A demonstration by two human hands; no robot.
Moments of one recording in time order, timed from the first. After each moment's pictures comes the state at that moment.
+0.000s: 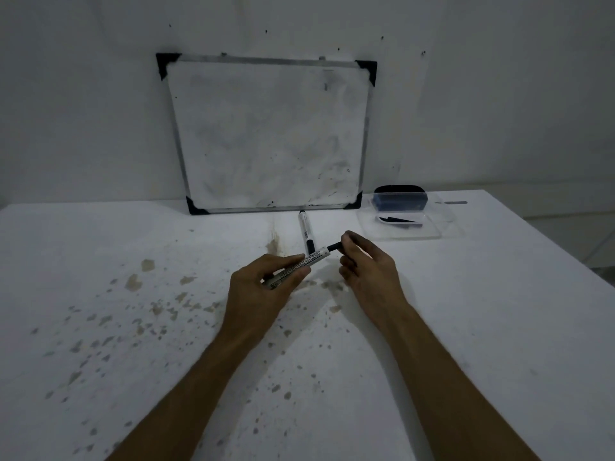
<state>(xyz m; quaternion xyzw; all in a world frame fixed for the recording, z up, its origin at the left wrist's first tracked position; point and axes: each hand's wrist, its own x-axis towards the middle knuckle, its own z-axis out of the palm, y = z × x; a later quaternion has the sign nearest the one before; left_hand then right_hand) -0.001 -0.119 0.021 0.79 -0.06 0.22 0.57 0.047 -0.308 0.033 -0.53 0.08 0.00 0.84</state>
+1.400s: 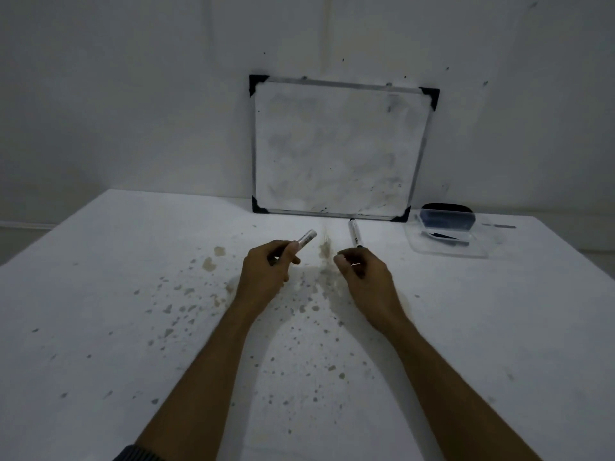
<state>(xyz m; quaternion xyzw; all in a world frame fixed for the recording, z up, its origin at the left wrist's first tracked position) 0.002 -0.035 0.026 0.78 0.05 0.21 0.59 0.022 -0.238 0.032 -0.84 -0.11 -0.09 0.52</state>
